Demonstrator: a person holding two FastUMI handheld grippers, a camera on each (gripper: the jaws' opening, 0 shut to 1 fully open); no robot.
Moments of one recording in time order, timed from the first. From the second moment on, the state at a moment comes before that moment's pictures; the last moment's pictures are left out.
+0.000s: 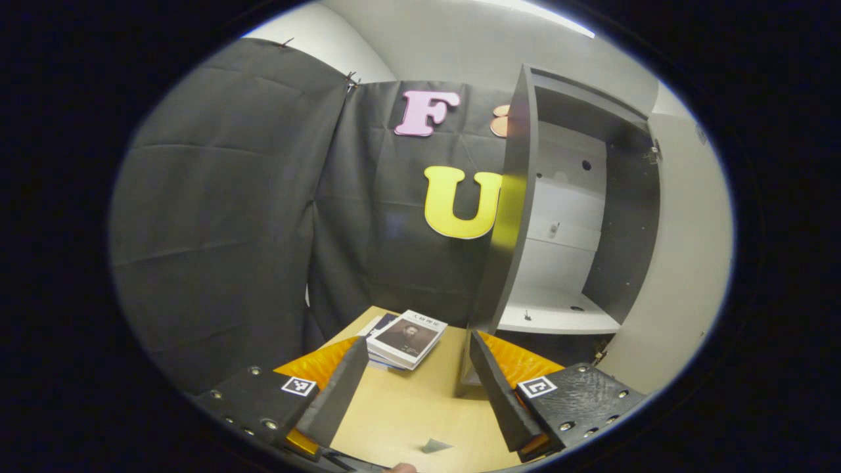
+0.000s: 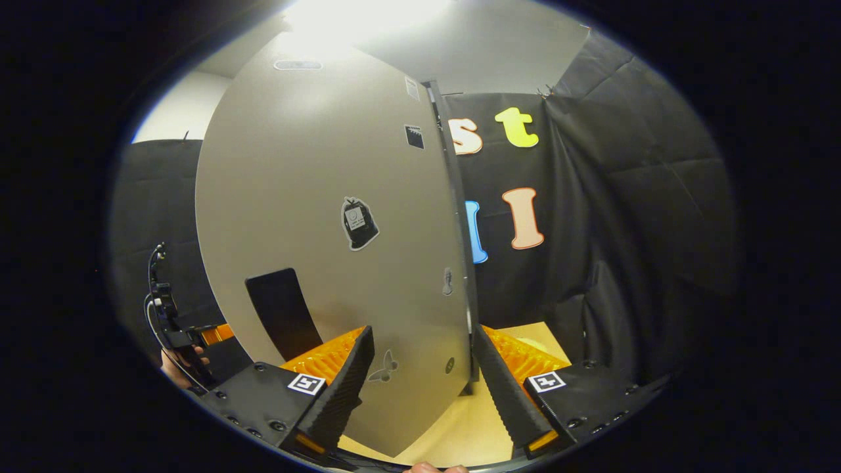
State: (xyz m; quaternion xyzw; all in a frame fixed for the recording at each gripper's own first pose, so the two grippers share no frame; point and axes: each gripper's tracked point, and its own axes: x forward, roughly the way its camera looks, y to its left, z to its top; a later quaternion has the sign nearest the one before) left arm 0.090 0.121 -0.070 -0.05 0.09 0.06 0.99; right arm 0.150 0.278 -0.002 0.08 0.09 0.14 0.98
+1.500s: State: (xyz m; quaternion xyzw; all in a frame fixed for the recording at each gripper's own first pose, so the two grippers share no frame) left arm 0.132 0.111 -0.032 -0.04 0.00 -0.04 1.00; right arm 0.188 0.312 -0.008 0.06 0.09 0.11 0.99
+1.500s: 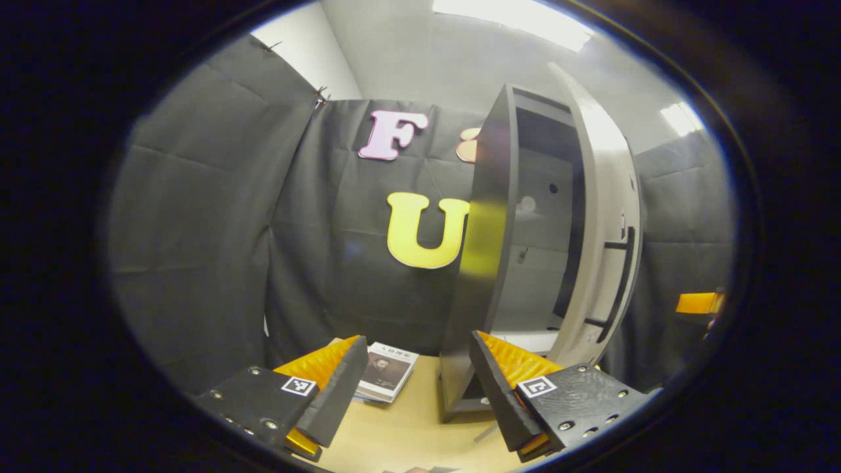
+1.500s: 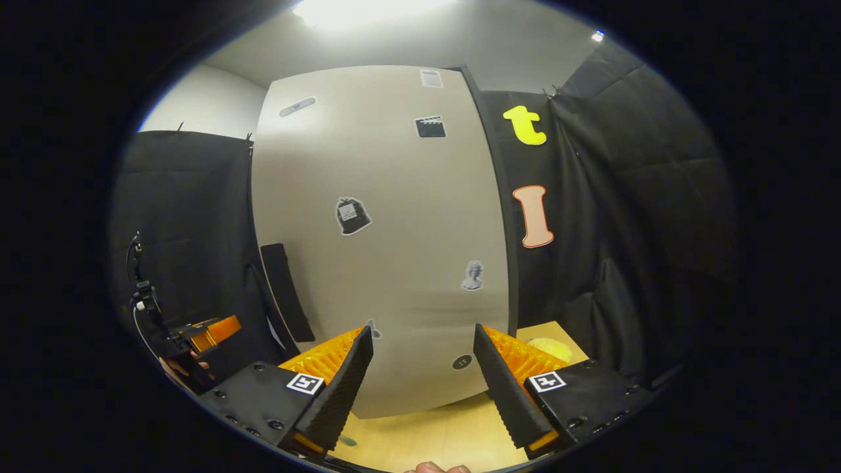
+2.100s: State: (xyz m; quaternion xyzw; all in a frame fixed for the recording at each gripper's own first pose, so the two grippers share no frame) left arm 0.078 0.017 -0.031 -0.07 -0.02 0.05 1.00; right arm 0.211 0.205 -0.007 0.06 0.08 0.16 0.98
